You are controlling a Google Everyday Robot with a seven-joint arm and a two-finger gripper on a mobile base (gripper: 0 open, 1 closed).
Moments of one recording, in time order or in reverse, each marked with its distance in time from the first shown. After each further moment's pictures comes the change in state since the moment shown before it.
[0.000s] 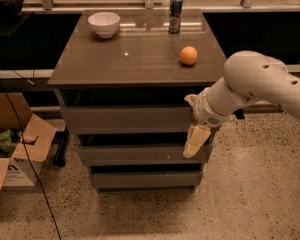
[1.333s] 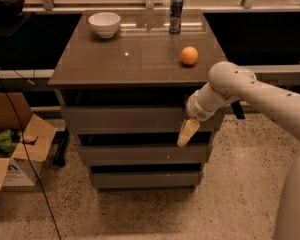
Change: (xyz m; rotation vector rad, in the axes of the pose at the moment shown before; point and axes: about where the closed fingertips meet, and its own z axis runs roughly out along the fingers) arm 0.049 -0.074 0.108 -0.057 -0.016 0.077
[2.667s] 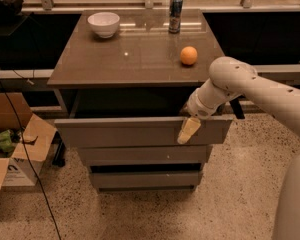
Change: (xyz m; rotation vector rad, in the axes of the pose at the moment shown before) arm -0.007 0.000 -0.013 -0.017 0.012 0.012
